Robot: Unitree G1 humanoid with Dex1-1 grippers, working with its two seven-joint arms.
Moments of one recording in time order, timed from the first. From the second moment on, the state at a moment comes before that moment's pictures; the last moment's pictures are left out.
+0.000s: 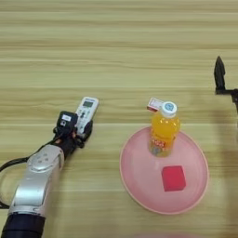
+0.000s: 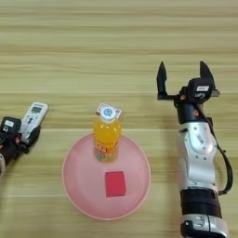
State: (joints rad) left arm 0.01 0.21 0.00 0.01 -0.09 0.30 -0.31; right arm -0.23 -0.17 -0.21 0.19 0.19 -0.40 0.18
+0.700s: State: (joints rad) left arm 0.05 0.35 -0.13 -0.13 -0.09 0.27 -0.56; right arm -0.23 -0.17 -0.21 0.20 0.19 -0.40 0.18
